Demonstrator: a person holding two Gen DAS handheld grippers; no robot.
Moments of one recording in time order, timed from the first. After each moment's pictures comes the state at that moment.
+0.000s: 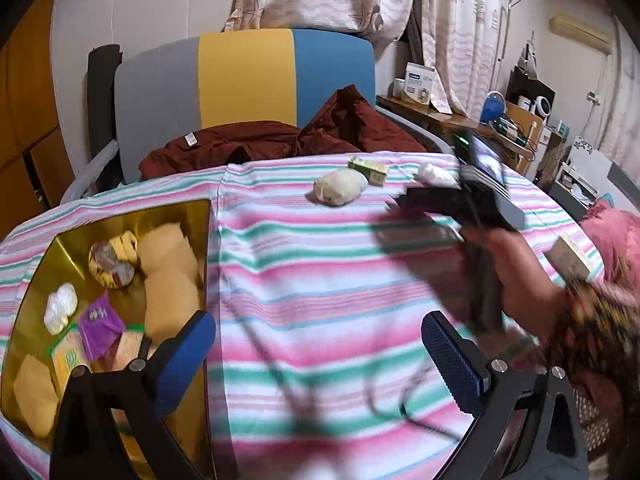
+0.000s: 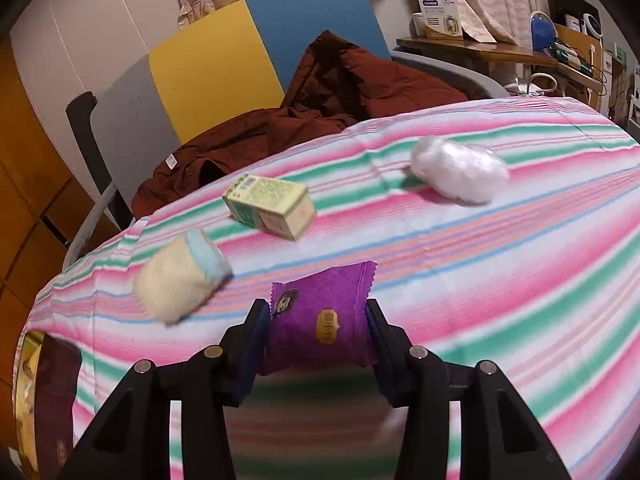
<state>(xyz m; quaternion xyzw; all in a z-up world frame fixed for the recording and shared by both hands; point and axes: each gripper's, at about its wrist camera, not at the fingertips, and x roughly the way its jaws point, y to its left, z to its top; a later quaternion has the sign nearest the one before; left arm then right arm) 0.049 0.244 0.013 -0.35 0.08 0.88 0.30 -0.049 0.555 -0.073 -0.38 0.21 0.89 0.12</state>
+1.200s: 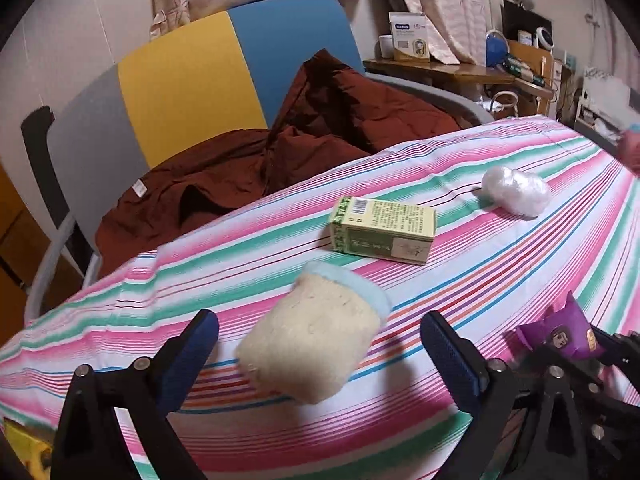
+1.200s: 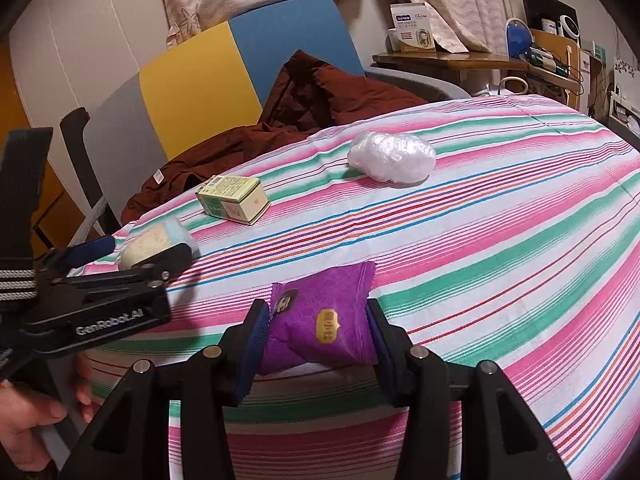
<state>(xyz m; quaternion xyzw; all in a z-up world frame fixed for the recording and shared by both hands) -0.138 0.458 -0.055 -0.34 0.20 0.87 0.29 -0.010 0.566 -0.081 -0.34 0.21 0.90 0.15</state>
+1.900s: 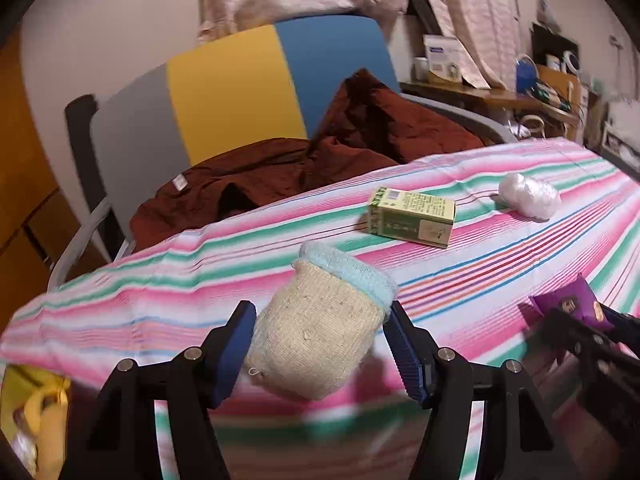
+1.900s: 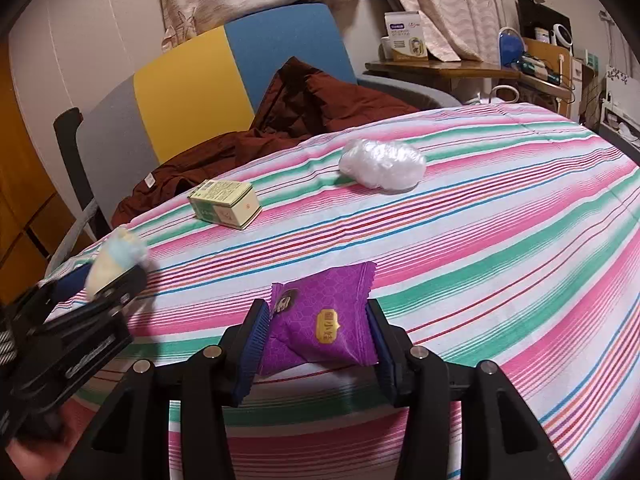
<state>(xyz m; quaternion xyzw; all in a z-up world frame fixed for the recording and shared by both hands) -0.103 0.418 -0.054 -0.30 0.17 0.91 0.23 -0.007 0.563 -0.078 -0.33 0.20 0.90 0.18</state>
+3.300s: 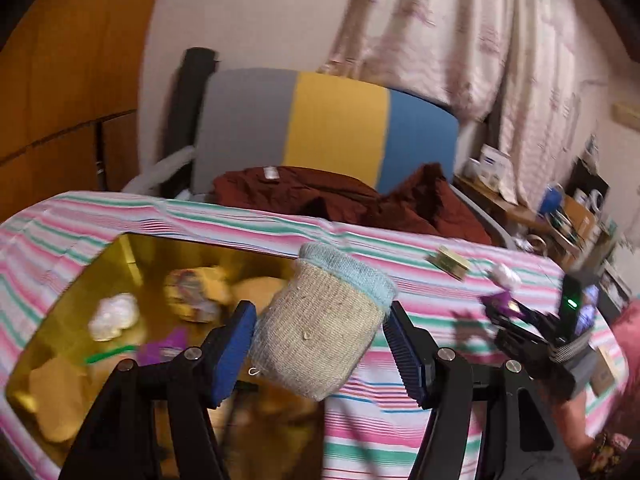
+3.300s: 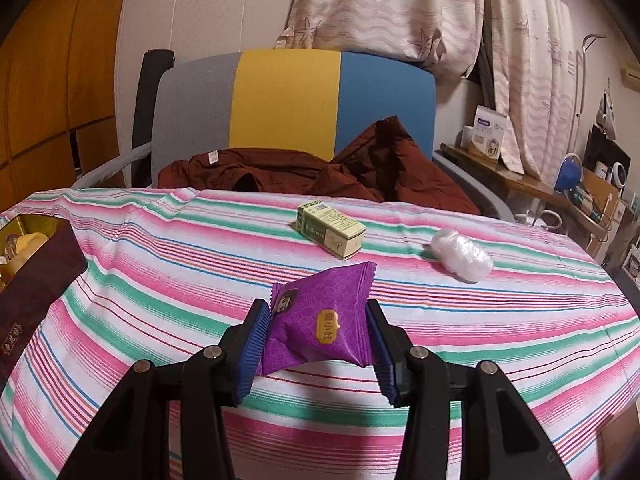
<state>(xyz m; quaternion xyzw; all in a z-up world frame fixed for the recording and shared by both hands) -0.004 0.162 0.023 -0.29 -0.05 0.94 0.18 -0.006 0.477 -0.048 -0.29 -0.01 0.95 0.11</state>
